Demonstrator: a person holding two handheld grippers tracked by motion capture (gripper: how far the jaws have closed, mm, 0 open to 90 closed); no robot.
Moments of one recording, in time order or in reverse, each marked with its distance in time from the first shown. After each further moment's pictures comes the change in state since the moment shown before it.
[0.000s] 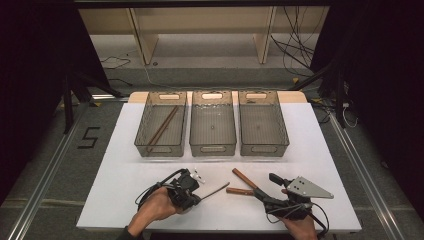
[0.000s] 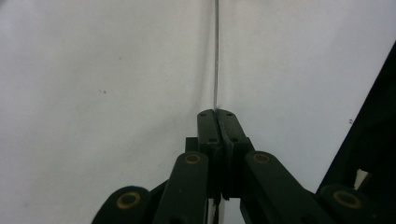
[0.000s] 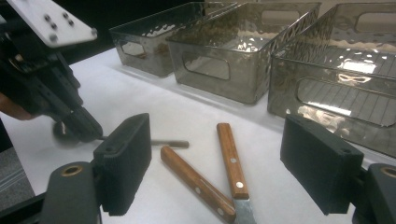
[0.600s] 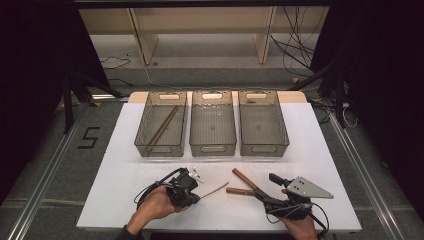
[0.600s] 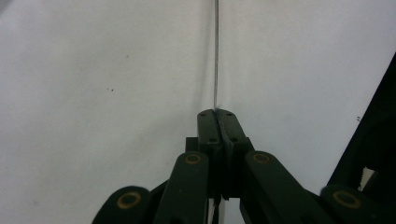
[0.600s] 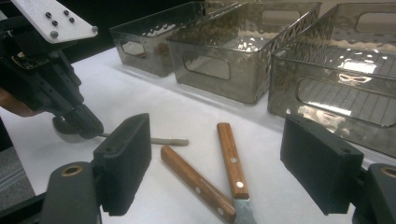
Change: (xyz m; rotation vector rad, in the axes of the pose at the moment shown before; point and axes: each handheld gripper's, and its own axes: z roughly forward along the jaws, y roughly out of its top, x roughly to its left) left arm 0.005 -0.002 0.001 -0.016 -0.031 -0.010; right arm 0.000 0.000 0.000 0.002 0.000 -0.002
